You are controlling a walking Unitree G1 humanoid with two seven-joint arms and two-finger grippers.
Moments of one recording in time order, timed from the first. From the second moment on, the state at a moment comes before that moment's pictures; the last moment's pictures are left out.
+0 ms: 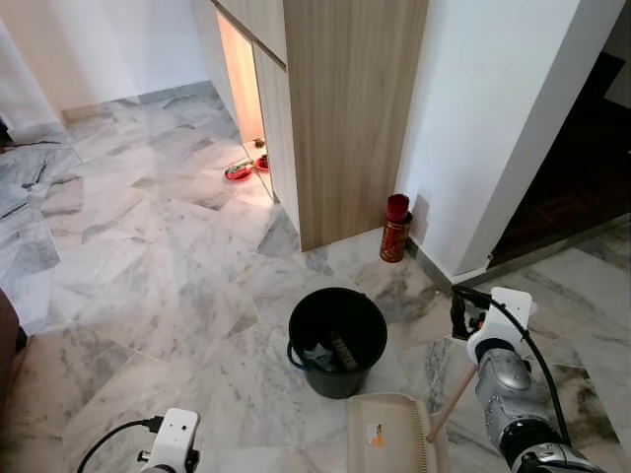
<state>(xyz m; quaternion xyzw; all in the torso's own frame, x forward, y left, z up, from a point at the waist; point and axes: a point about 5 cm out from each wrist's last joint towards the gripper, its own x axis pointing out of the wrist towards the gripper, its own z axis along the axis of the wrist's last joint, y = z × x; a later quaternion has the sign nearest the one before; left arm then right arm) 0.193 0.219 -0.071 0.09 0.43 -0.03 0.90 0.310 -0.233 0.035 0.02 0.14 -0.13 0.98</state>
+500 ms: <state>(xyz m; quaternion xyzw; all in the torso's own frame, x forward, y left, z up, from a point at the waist) 0.192 0.213 -0.073 0.09 0.43 -0.04 0.90 0.310 -0.234 0.036 0.02 0.14 -0.12 0.98</state>
